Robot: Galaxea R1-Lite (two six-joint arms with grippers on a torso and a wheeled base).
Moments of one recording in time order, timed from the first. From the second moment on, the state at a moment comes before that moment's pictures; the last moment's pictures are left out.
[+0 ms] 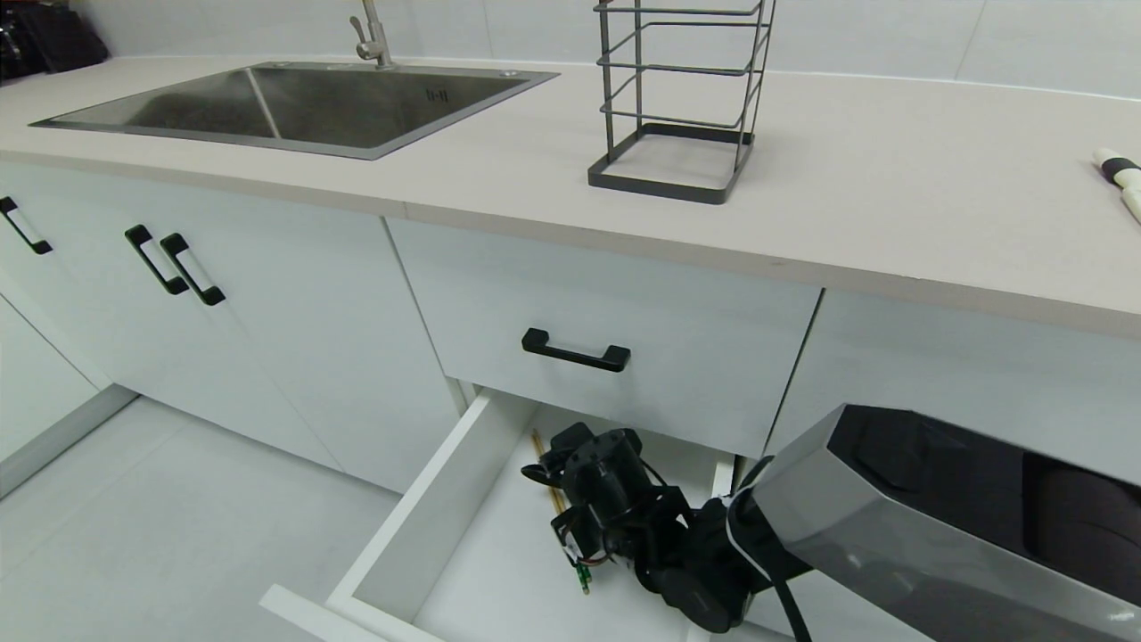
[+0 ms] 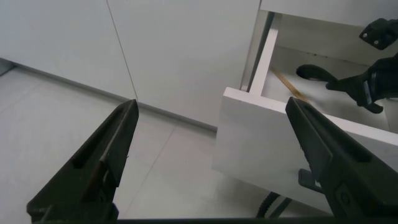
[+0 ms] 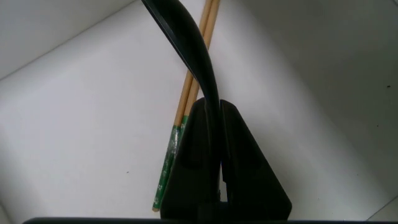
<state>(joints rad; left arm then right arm) 0.00 0.00 0.00 0.00 0.03 -0.04 0.89 2.43 -1.33 -0.52 -0.32 0.04</state>
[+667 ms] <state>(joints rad) 0.00 0.00 0.00 0.00 0.03 -0.04 0.88 2.50 -1.41 -0.50 -0.32 0.04</state>
